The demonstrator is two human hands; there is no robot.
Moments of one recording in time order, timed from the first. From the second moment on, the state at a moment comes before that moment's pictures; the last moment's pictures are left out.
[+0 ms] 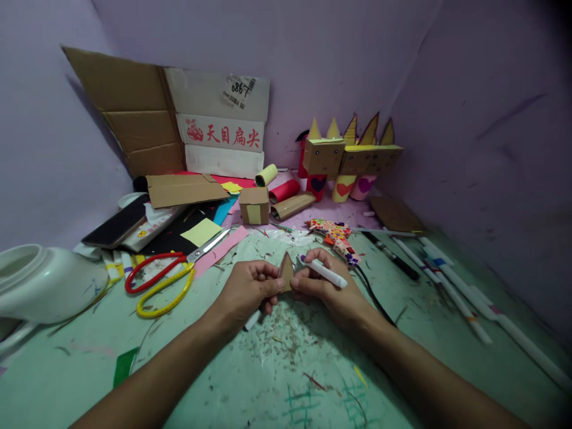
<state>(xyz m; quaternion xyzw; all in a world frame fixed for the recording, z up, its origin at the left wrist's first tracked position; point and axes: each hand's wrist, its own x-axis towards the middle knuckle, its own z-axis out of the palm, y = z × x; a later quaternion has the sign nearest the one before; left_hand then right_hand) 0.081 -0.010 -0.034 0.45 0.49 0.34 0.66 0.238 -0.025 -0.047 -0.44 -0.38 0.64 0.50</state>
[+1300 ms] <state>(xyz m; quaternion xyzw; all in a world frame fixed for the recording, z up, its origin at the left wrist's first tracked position) 0.076 -0.007 -0.029 0.41 0.50 0.32 0.69 0.238 -0.023 -0.046 -0.36 -0.35 0.69 0.52</state>
